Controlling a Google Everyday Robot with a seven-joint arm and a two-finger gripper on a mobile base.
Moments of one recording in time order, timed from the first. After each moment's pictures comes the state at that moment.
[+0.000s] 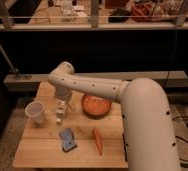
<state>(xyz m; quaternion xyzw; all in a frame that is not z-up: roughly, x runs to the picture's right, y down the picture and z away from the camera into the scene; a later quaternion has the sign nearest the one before) -0.155 0.082 0.850 -0.23 -0.20 -0.43 0.85</state>
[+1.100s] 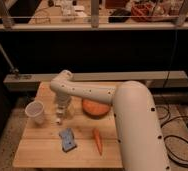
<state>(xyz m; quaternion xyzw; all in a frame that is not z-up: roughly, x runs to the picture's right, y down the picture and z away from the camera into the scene) -0.170 0.116 0.896 -0.24 -0.21 -0.42 0.85</state>
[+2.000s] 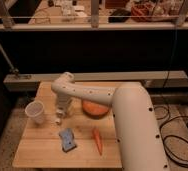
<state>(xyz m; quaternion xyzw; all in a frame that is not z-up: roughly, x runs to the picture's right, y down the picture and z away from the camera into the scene) -0.170 0.123 0.910 -0.24 -0.23 -0.43 0.84</state>
